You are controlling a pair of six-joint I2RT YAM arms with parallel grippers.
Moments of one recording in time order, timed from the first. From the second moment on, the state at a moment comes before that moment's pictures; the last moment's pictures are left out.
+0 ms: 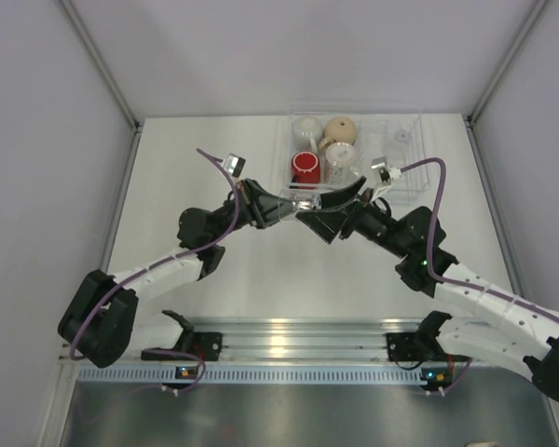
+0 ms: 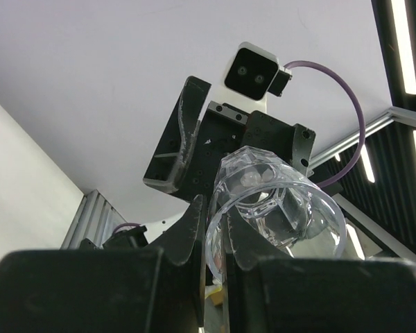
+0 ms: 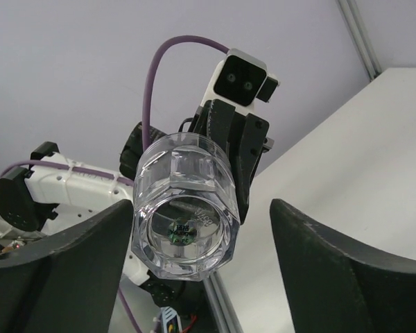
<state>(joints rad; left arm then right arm) -0.57 1.26 0.55 1.24 0.64 -1.51 0.81 0.93 0.66 0.58 -0.26 0.71</state>
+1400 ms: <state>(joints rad) -0.57 0.91 0.78 0.14 0.33 -0.77 0.76 0.93 1.21 -0.36 0.54 0.25</state>
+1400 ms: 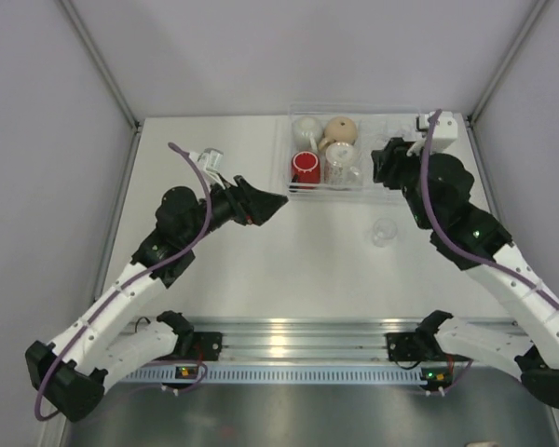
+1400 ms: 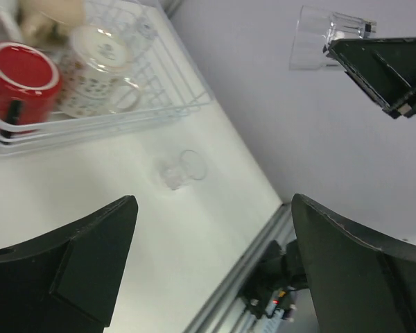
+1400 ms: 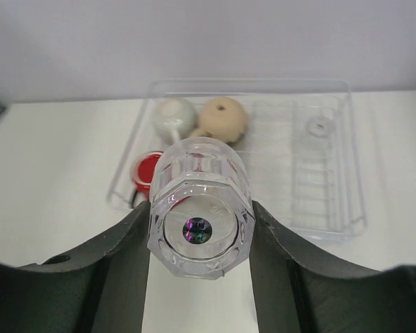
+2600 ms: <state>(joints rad) -0.57 0.59 0.81 -0.43 0.05 -0.38 0.09 1.88 1.58 -0.45 0.22 0.18</state>
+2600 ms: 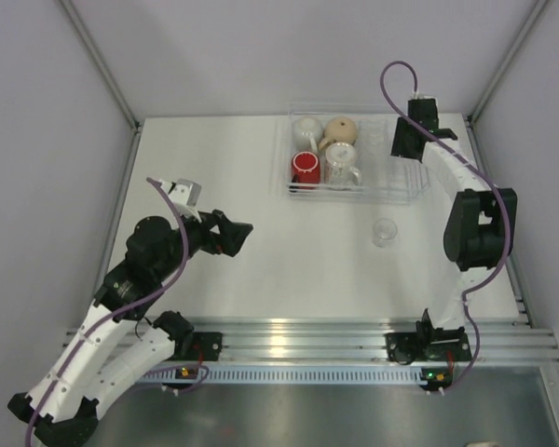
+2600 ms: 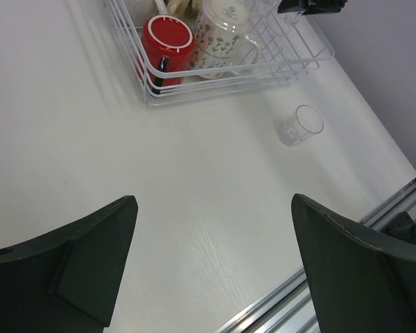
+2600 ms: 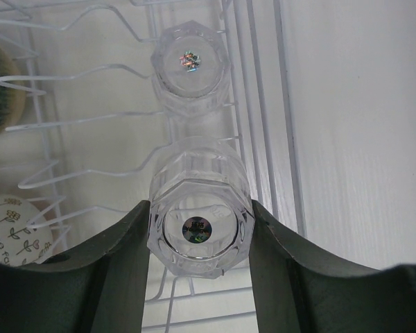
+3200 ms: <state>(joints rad) -0.57 0.57 0.82 -0.44 0.06 -0.38 0.09 1.93 1.57 -0.38 0.26 0.19</state>
